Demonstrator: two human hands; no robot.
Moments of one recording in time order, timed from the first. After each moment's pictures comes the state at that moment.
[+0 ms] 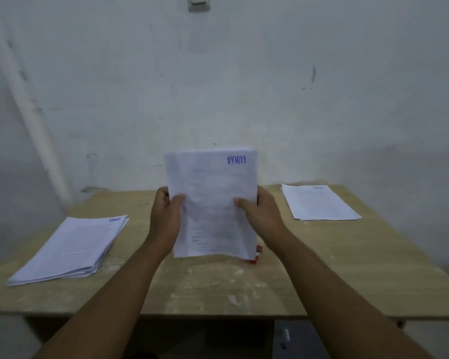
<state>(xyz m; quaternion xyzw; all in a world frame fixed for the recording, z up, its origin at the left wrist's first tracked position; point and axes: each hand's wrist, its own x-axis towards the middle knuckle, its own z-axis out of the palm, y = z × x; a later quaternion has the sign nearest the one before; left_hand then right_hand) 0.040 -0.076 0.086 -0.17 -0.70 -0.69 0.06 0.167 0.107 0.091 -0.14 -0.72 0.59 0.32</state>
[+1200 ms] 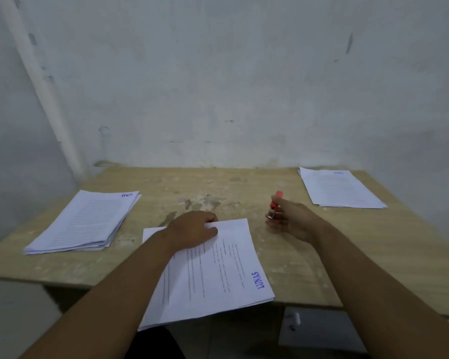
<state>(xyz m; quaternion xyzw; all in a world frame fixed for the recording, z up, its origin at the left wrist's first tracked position) -0.007 -0.096 0.019 -0.44 -0.87 -0.18 -0.09 0.129 0.182 0.016 -0.29 -0.60 0.74 0.09</state>
